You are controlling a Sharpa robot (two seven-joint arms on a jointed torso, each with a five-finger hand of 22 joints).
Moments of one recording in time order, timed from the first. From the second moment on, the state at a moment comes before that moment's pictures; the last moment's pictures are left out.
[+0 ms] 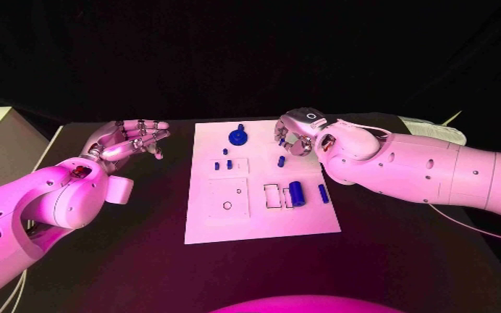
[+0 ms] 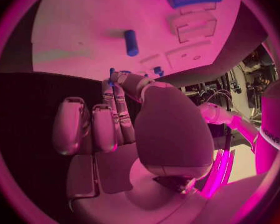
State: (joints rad) left arm 0.93 -0.95 0.29 1.54 -0.34 -0.24 0.19; left_hand 1.39 -0.23 0.55 0.11 0.17 0.87 0.20 0.20 0.34 0.92 0.14 0.46 0.14 0.98 0.06 1.16 0.44 0.17 0.98 0.15 0.88 0.61; right arm 1.18 -0.83 -0.10 1.46 -1.73 -0.43 -0.22; right_hand 1.38 -0.23 0.70 -0.03 0.19 1.11 0.12 0.27 0.30 1.28 0.09 0.07 0.07 1.47 -0.03 1.33 1.22 0.10 1.47 0.07 1.24 1.21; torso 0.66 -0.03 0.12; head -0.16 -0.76
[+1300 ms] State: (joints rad) left arm 0.92 -0.94 0.29 1.58 -0.32 -0.26 0.19; left_hand 1.40 -0.23 0.55 0.11 0.17 0.87 0.20 0.20 0.34 0.92 0.14 0.46 0.14 0.98 0.06 1.16 0.44 0.17 0.98 0.15 0.87 0.61; right arm 1.10 -0.70 -0.14 1.60 -1.86 -0.42 -0.27; right_hand 1.38 -0.22 0.70 -0.03 0.19 1.11 0.12 0.27 0.30 1.28 0.10 0.07 0.07 1.47 -0.03 1.33 1.22 0.10 1.47 0.07 1.24 1.20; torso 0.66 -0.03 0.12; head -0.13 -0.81
